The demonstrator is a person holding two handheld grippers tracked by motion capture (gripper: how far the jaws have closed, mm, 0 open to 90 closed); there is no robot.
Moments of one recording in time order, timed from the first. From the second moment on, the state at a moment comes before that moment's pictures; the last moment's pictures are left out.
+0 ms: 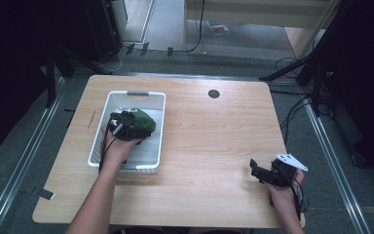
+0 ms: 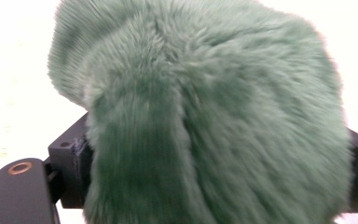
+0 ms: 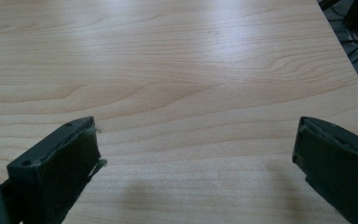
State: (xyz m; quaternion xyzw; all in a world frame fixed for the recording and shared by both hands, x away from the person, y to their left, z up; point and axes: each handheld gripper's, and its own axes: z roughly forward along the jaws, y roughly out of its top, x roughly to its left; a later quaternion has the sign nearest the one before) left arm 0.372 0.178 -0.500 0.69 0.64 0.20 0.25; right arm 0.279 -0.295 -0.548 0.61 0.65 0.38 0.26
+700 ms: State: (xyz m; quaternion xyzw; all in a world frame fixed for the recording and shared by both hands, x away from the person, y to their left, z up) left arm 0.358 0.180 -0.479 0.69 0.62 0.23 0.28; right arm 0.279 -0.295 -0.548 0.61 0.65 0.38 0.26
